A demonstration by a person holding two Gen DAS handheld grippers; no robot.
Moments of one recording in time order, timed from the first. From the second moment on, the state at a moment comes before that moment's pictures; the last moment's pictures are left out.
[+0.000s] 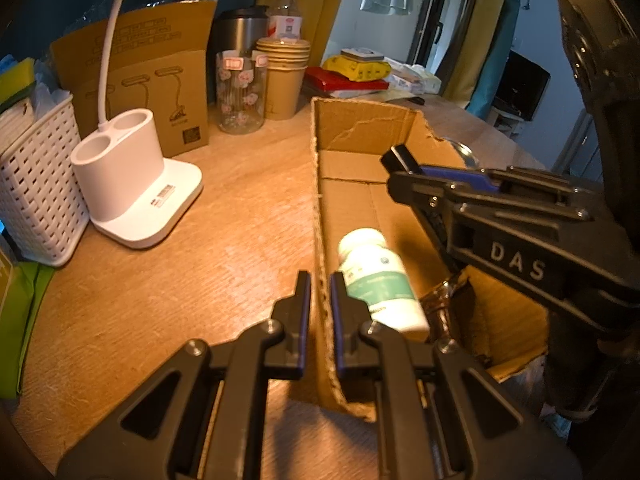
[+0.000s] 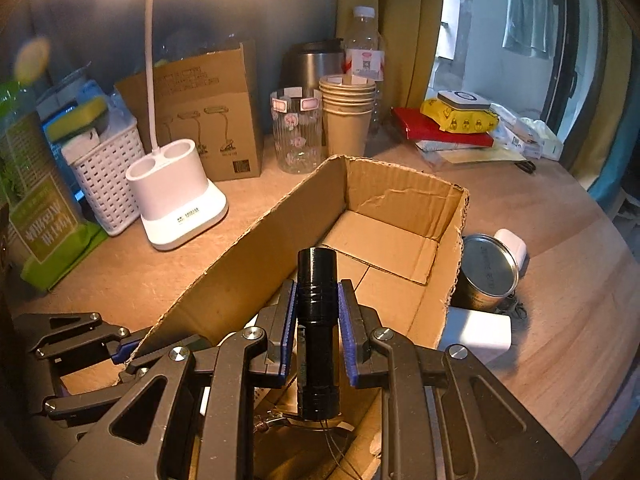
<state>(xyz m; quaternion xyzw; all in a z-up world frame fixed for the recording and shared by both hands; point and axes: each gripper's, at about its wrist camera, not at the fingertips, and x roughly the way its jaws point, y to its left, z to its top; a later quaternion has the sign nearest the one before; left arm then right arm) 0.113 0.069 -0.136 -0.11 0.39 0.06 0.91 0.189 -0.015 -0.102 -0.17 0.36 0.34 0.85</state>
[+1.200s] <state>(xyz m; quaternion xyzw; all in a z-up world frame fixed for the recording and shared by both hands) 0.114 0.069 -0.135 -0.11 0.39 0.06 0.91 0.187 -0.042 -0.066 -0.12 0.33 0.33 0.88</state>
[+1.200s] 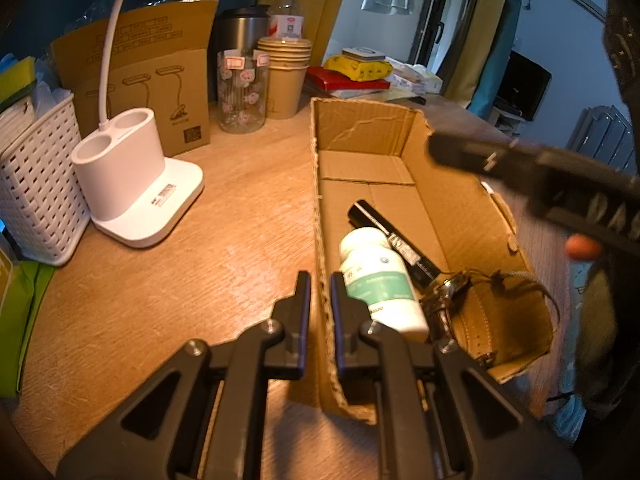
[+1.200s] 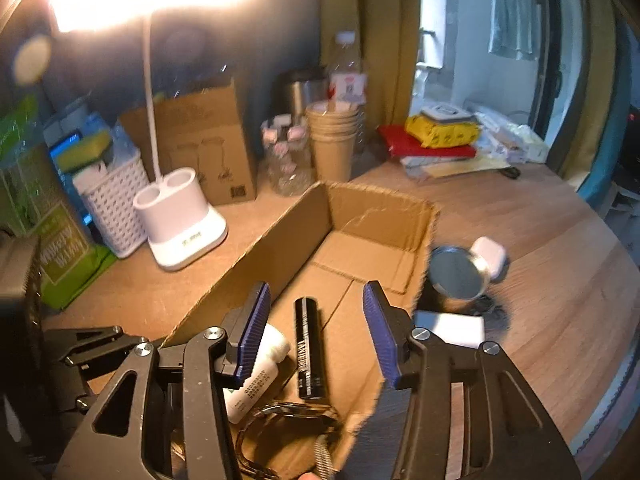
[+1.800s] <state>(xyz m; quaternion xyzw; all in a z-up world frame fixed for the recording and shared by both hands) 0.114 0.071 -0.135 -0.11 0.39 0.06 0.91 0.217 -0.120 -0.042 -0.08 0.29 0.26 0.92</state>
